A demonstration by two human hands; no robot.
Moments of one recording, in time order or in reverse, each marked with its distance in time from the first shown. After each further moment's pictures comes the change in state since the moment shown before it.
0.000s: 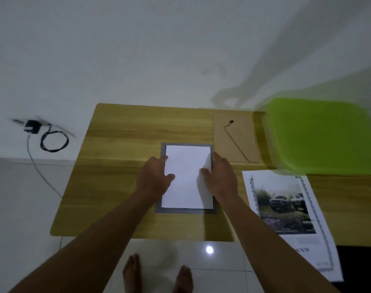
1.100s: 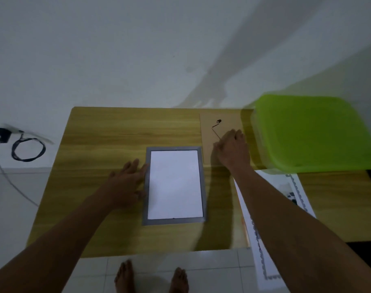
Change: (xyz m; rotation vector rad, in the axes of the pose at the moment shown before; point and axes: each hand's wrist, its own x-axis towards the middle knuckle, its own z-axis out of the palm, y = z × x) left_hand 0.033 -0.053 -0.019 0.528 -0.478 0.178; right_hand 0.105 0.045 -0.039 -0.314 0.056 0.083
